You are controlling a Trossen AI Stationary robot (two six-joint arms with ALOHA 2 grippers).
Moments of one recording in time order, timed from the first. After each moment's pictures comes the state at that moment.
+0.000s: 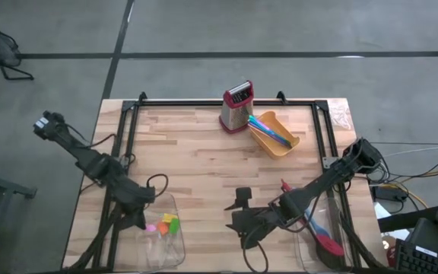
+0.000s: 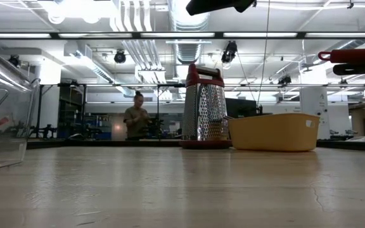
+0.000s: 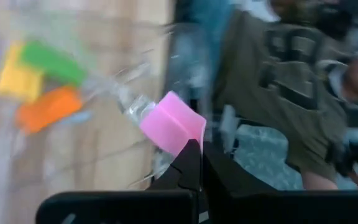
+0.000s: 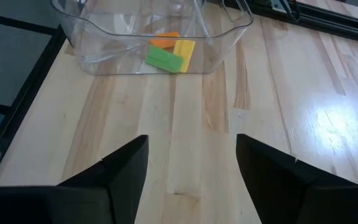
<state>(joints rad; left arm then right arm) -0.62 0.91 0.84 -0.64 0.34 -1.06 0.56 1.79 1.33 -0.29 0.47 0.21</state>
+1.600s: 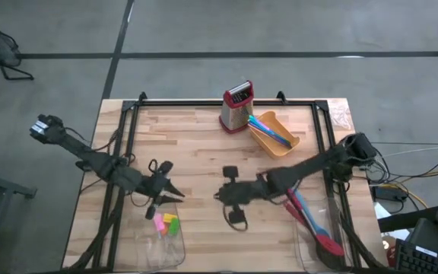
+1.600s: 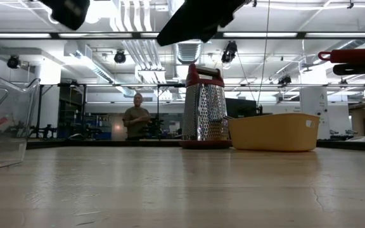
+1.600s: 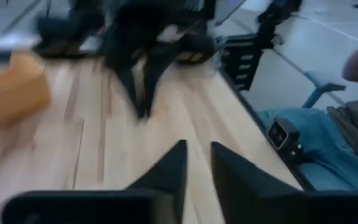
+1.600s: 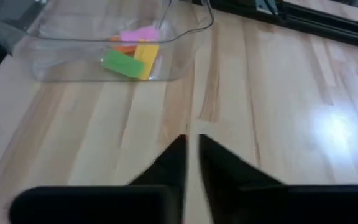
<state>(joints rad) -0.51 0.89 0.61 -0.03 -0.22 -0.18 0.33 1.79 1.29 -0.18 0.26 0.03</state>
